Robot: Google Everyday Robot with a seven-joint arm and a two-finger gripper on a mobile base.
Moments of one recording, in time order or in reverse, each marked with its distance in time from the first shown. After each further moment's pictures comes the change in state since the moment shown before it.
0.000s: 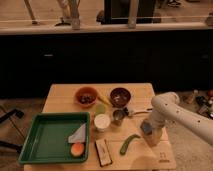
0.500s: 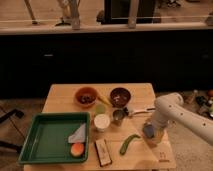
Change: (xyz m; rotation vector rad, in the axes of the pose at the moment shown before) arm 0.002 0.000 -0.014 0.073 0.000 -0.009
